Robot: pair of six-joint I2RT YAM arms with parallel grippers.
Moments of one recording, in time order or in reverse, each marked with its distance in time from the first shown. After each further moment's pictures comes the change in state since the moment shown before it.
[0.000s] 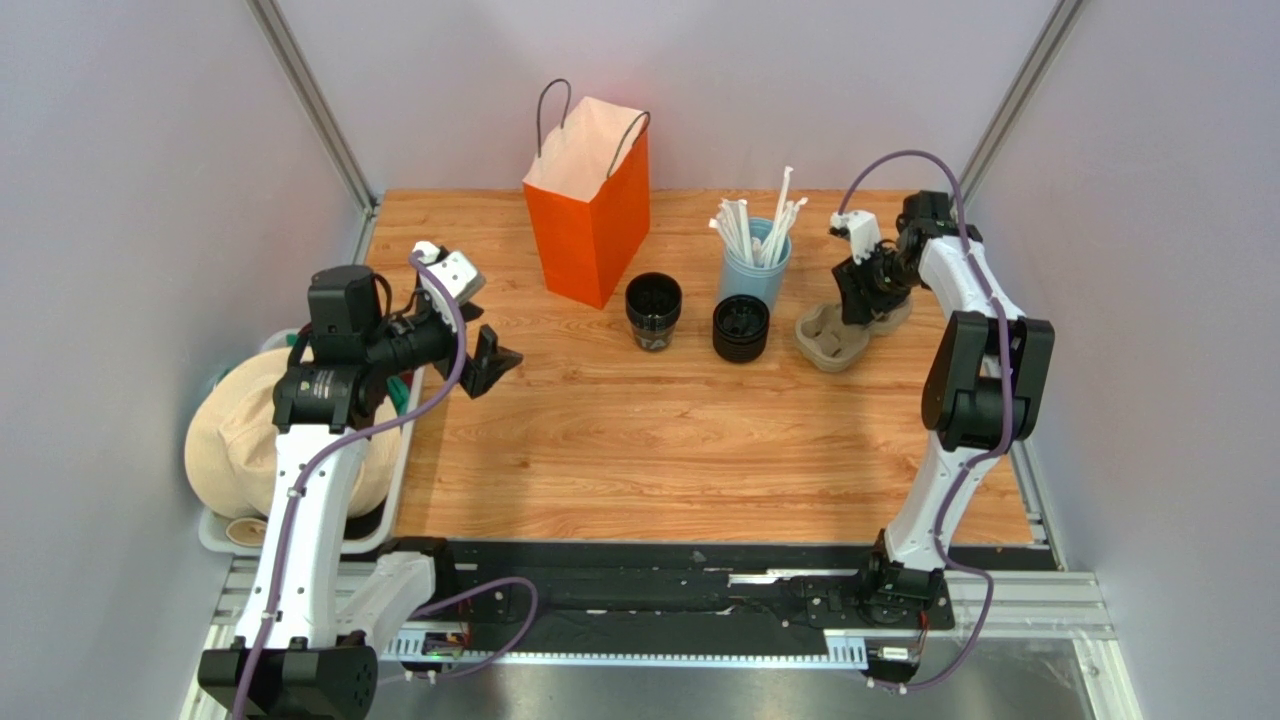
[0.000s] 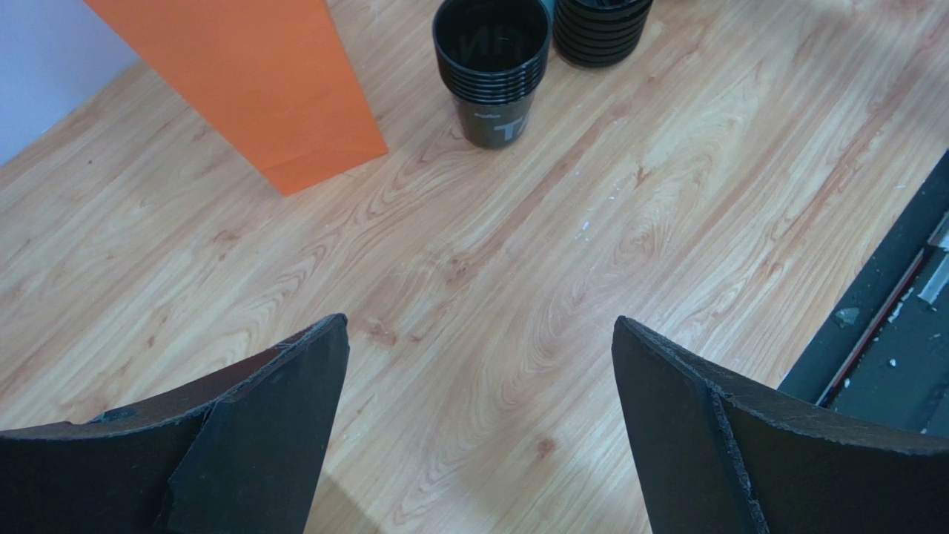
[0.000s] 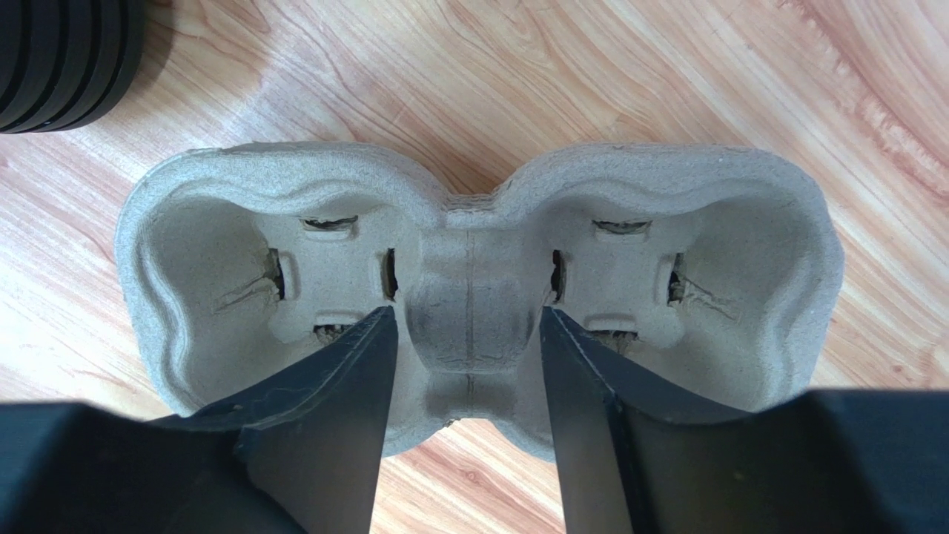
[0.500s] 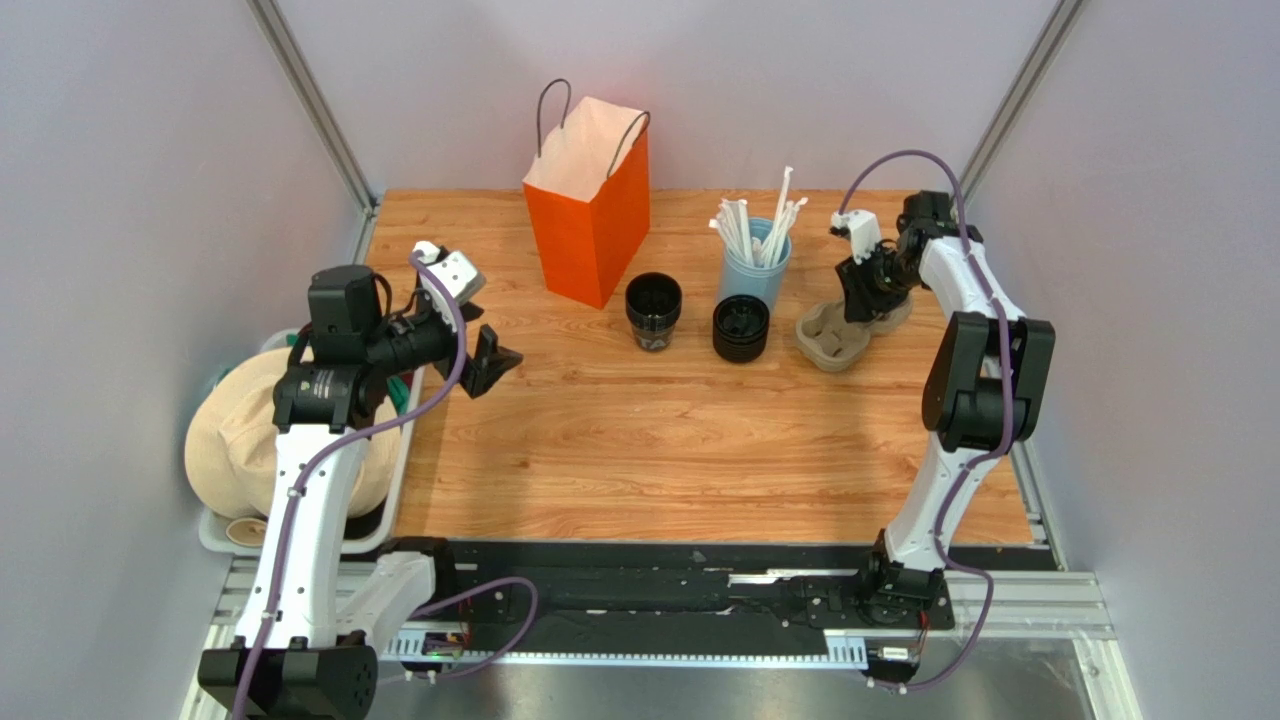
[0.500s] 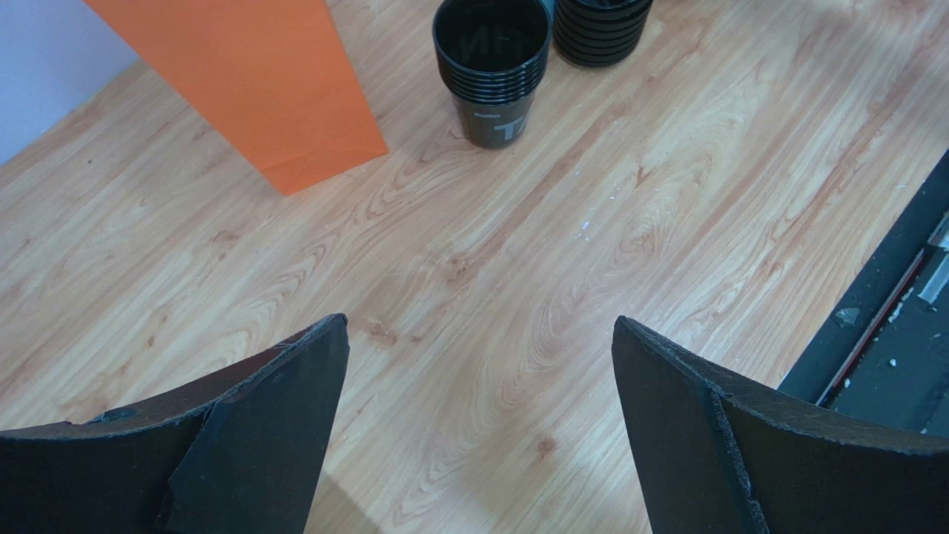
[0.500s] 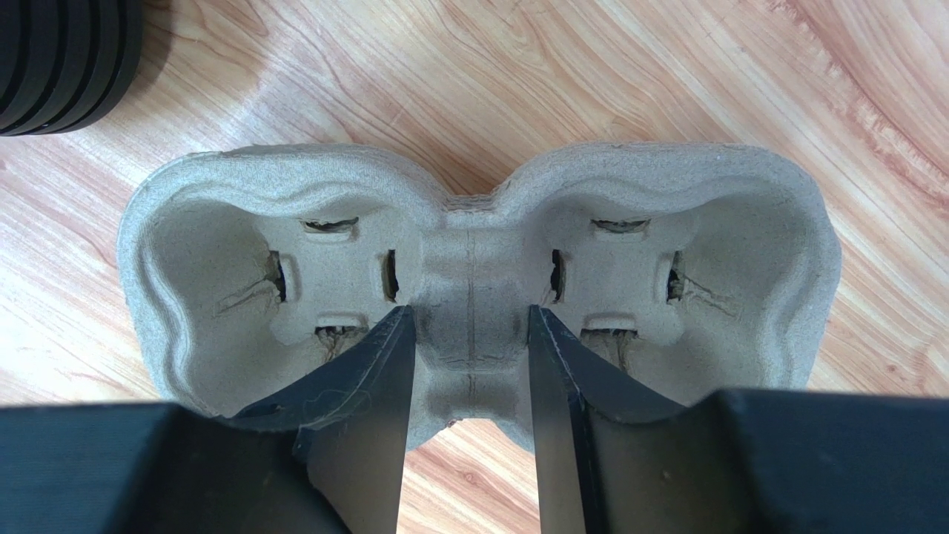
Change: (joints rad) left arm 0.000 0.002 0.000 0.000 0.000 0.000; right arm 0.000 -0.005 -0.006 0.011 0.000 0.000
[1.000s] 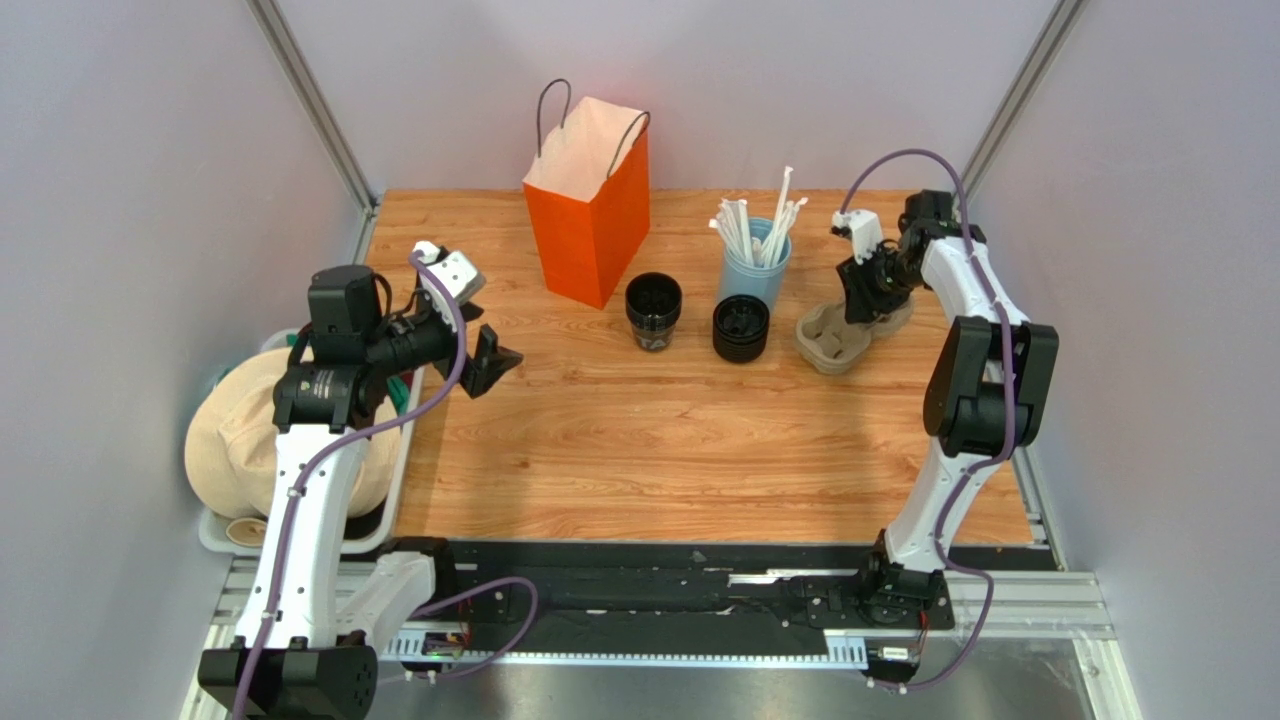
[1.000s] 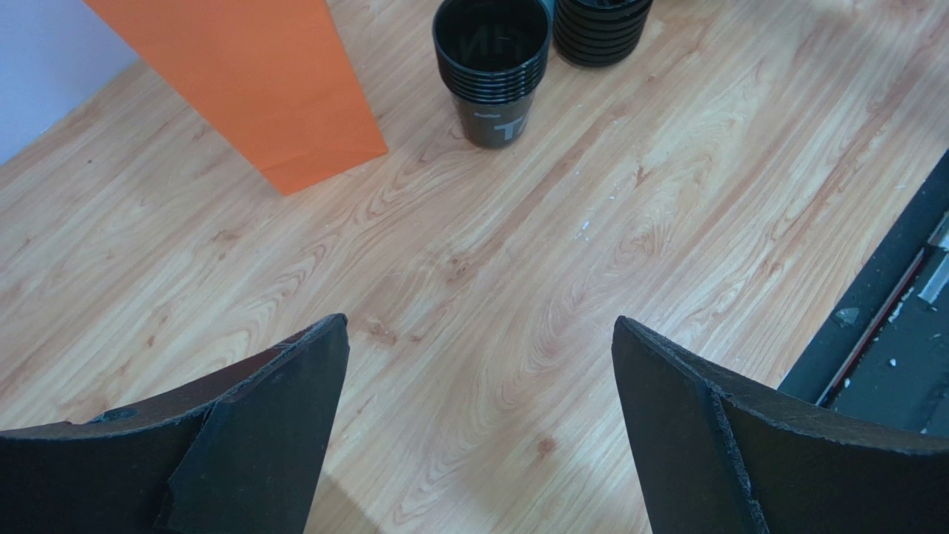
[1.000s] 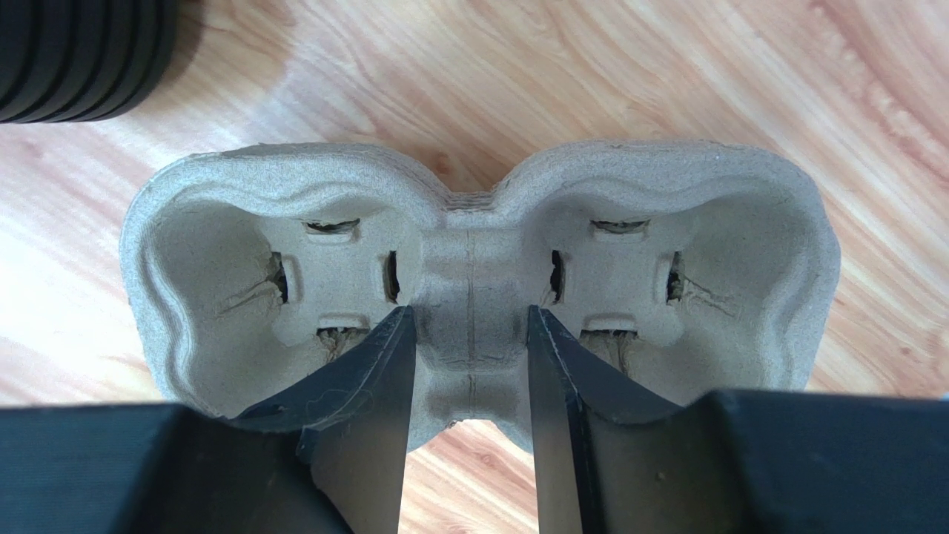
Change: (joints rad) left arm 0.000 0.000 0.000 0.000 0.000 0.000; right arm 0.002 -0.029 -0.007 -0.033 -0.006 0.012
